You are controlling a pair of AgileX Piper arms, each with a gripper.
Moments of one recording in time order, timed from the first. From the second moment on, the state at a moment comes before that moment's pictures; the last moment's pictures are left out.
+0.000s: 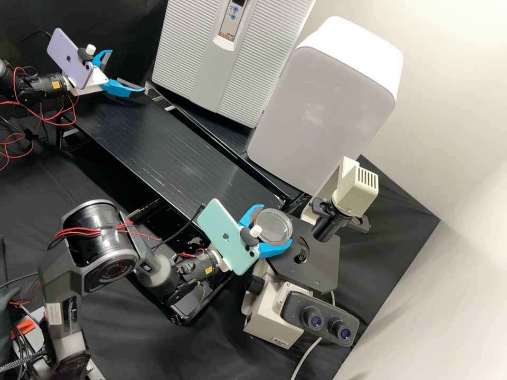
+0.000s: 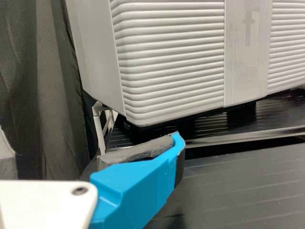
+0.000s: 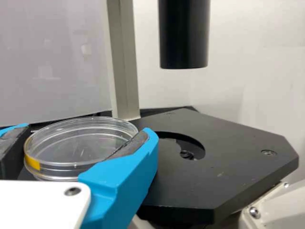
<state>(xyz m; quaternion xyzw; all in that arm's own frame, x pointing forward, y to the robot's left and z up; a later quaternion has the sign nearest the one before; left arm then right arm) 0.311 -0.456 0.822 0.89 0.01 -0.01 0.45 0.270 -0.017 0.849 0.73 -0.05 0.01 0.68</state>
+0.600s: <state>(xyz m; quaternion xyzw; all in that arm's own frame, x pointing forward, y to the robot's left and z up) 0.311 -0.456 0.822 0.89 0.01 -0.01 0.45 0.291 -0.039 0.849 0.72 -0.06 0.02 0.70</state>
